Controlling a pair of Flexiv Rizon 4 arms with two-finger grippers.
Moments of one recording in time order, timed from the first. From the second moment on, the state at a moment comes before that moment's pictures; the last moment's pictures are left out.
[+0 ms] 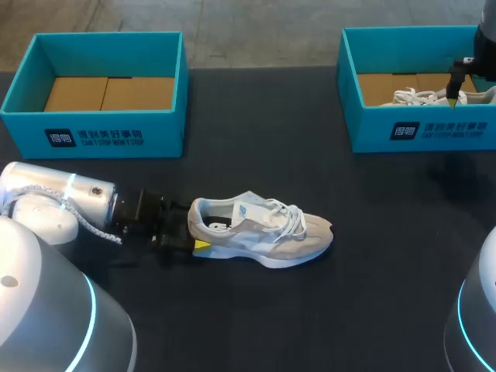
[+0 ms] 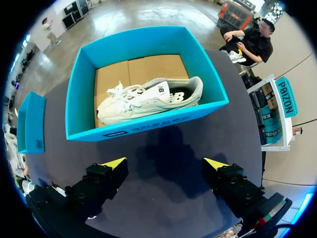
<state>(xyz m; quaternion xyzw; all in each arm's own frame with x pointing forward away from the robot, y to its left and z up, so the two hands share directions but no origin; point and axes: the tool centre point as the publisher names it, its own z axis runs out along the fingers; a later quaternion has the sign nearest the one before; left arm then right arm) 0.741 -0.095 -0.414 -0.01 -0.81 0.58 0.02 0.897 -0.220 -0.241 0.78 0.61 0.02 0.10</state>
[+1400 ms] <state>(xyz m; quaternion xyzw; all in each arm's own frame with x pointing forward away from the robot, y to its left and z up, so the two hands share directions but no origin) 0.741 -0.090 -0.416 0.01 -0.81 0.59 0.01 0.897 -0.220 -0.241 0.78 0.61 0.02 0.10</state>
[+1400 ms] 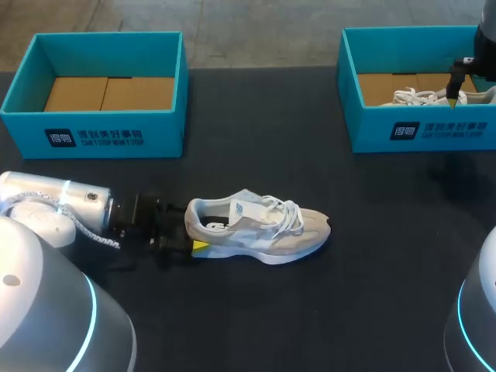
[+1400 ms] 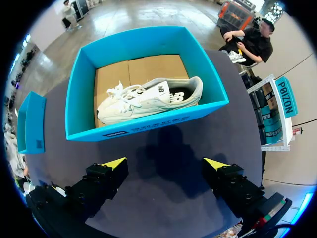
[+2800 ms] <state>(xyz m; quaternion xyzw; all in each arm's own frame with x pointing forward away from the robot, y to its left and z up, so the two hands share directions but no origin) 0.741 -0.090 -0.416 0.01 -0.81 0.59 0.01 0.827 -0.084 -0.261 0.81 0.59 0.00 0.04</state>
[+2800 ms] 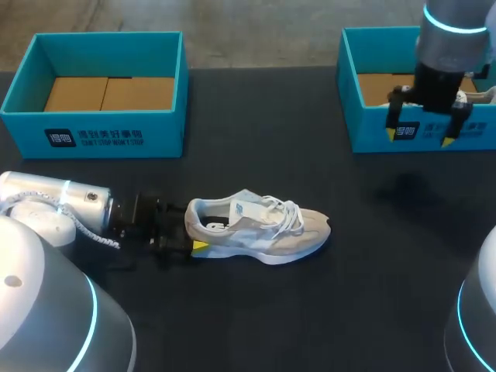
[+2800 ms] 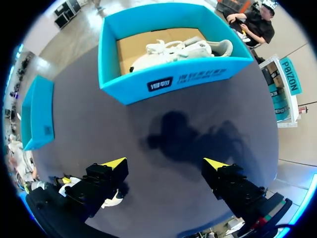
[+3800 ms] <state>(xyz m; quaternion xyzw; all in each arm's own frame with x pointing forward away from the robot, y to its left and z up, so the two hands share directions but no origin) 0.741 -0.090 -0.416 0.01 -0.81 0.59 0.01 0.742 0.058 -0.305 0.77 0.64 0.04 -0.02</state>
